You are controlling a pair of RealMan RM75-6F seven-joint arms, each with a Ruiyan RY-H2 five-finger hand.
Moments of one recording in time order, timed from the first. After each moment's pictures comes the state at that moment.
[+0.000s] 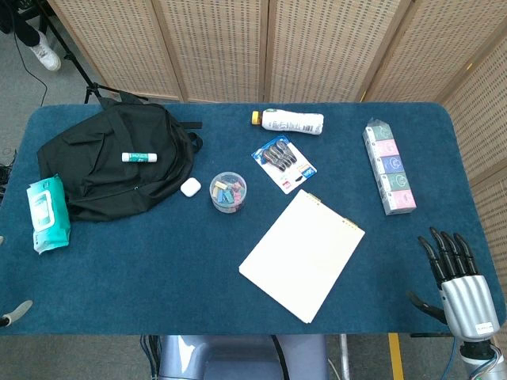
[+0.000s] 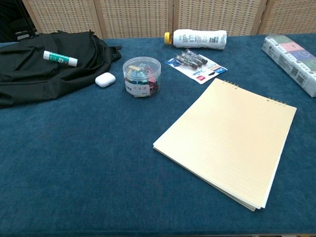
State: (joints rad) left arm 0.08 -0.88 0.04 -1.82 1.68 1.70 -0.18; right arm 0.04 -1.15 0.02 -1.63 -1.77 1.71 -0.06
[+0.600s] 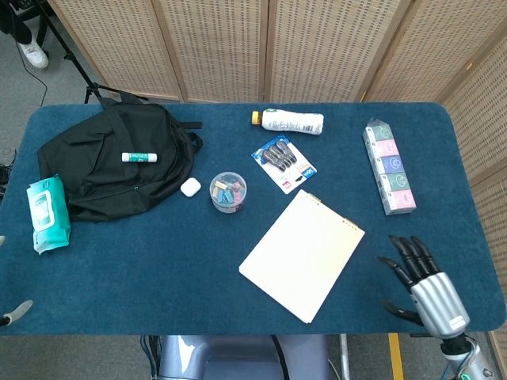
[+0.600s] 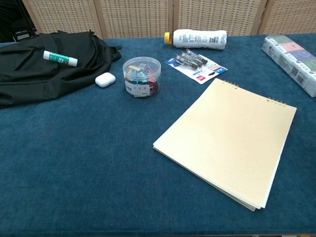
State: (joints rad) left arm 0.07 -0.88 0.04 -1.83 1.67 1.69 -0.17; right arm 0.13 -1.20 -0.03 -1.51 -1.92 1.62 0.12
